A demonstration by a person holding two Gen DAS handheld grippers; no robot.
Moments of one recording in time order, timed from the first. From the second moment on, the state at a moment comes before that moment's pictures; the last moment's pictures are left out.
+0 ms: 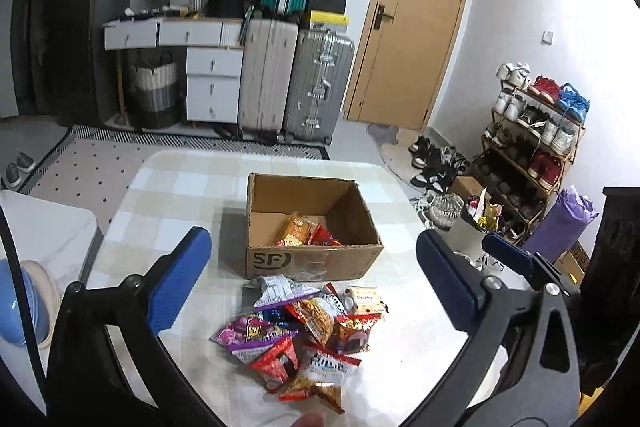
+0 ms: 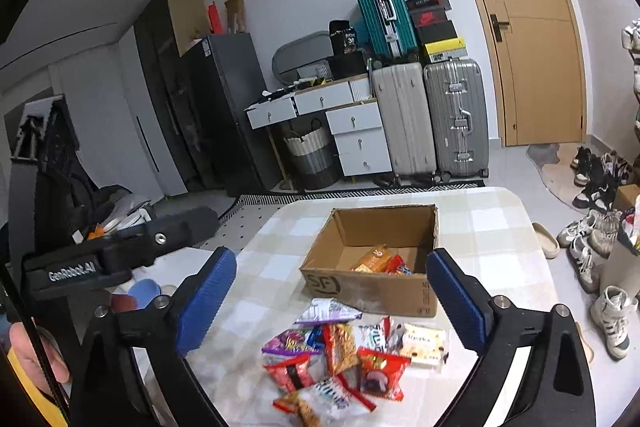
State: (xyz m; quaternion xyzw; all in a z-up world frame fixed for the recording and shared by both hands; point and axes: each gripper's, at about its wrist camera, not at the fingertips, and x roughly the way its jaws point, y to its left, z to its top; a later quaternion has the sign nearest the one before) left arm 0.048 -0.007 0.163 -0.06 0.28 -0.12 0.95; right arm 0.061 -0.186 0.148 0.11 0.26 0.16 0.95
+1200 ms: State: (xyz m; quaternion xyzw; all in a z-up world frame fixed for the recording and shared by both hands) left arm -0.026 0.066 -0.005 -0.07 0.29 -0.06 0.95; right arm 0.000 -0.134 -0.016 0.01 0.35 0.20 0.92
